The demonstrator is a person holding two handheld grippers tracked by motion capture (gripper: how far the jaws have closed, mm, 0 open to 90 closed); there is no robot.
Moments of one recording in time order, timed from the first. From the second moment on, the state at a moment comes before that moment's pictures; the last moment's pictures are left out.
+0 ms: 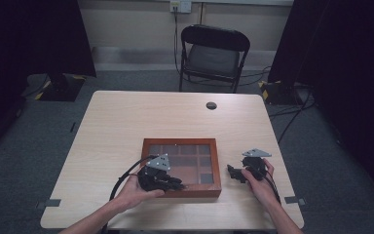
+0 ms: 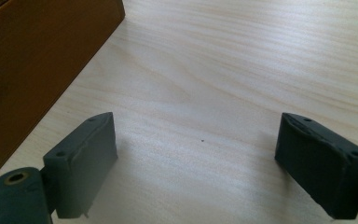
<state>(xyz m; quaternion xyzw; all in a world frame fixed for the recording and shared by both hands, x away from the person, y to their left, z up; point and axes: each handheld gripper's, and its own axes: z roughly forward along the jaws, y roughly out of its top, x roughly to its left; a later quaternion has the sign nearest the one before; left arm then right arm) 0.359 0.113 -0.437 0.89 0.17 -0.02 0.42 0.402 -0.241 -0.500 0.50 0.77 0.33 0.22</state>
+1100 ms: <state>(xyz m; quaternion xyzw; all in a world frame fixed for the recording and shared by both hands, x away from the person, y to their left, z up) 0.370 0.114 -0.417 0.88 0.17 -0.05 0.43 0.403 -0.241 -0.500 0.50 0.77 0.33 0.22</state>
